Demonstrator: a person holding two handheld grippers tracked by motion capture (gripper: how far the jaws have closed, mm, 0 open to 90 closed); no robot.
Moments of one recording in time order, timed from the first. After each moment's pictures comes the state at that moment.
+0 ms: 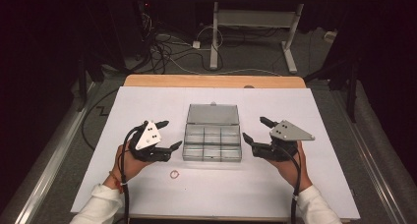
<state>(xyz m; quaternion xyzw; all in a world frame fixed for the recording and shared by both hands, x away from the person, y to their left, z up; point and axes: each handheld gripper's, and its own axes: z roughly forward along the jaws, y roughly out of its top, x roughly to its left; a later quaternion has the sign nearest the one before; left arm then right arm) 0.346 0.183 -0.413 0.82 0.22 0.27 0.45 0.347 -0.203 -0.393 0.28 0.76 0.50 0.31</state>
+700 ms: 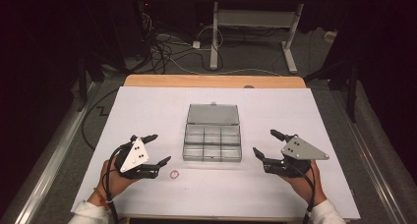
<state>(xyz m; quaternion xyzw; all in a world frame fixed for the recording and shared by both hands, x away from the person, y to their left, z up) 0.304 0.210 -0.428 0.83 0.21 0.28 0.43 0.312 -0.228 -0.404 0.27 0.77 0.48 0.32</state>
